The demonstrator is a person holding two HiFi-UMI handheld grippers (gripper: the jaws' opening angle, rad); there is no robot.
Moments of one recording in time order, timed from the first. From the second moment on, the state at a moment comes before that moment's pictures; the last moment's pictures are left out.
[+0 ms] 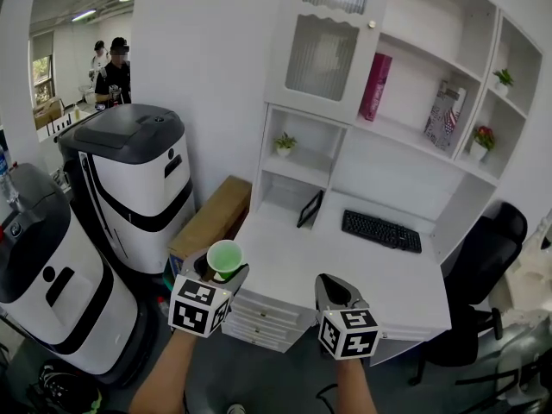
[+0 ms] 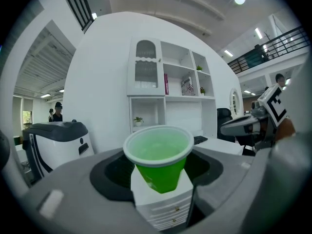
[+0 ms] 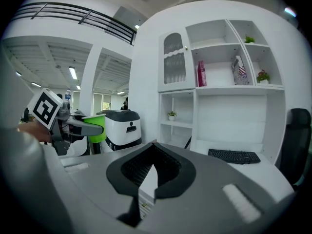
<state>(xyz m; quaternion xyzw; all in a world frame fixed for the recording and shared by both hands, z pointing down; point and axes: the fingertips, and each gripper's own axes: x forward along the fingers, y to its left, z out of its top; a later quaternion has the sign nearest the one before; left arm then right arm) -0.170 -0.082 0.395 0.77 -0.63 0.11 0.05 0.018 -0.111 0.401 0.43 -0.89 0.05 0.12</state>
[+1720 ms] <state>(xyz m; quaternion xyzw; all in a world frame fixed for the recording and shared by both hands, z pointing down) -0.161 -0.311 0.391 0.78 -0.61 0.13 0.04 0.021 -0.338 0.394 0.44 -0.89 0.05 0.10</state>
